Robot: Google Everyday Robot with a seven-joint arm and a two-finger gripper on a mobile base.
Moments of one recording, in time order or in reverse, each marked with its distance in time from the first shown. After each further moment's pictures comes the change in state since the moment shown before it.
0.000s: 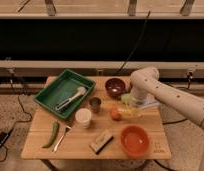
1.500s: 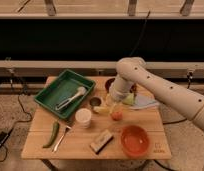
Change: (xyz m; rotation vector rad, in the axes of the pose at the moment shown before) arm -0.128 0.029 -0.051 -0.043 -0.240 -0.315
